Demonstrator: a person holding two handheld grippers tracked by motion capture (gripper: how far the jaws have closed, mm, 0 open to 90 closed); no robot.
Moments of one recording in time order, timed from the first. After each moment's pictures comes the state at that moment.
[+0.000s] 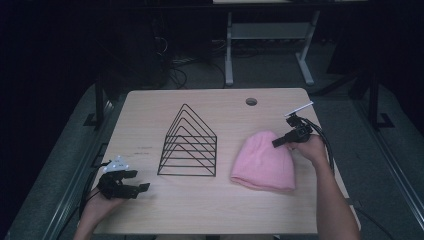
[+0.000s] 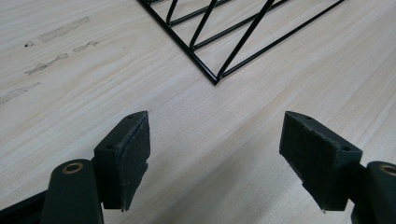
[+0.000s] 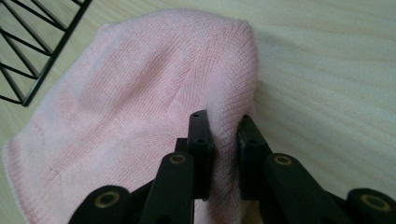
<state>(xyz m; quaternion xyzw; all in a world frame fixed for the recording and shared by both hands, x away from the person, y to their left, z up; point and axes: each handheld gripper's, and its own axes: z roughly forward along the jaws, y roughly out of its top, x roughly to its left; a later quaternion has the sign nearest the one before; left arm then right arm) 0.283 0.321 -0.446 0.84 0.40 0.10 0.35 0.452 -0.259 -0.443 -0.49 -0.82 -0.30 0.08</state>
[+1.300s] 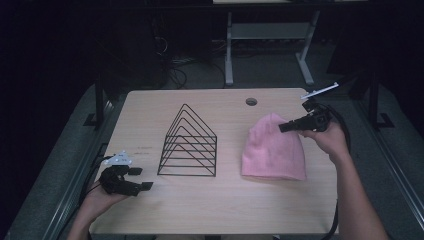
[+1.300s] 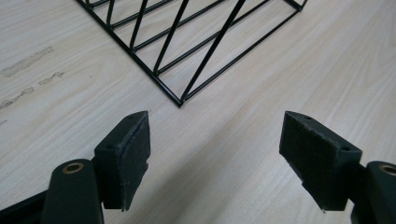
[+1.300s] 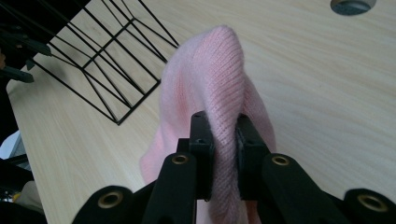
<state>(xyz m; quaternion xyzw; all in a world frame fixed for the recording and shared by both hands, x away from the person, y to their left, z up) 0.290 0.309 -0.421 0.86 0.36 0.06 0.36 0.415 -0.267 -0.342 -0.42 -0.82 -0.39 0.03</state>
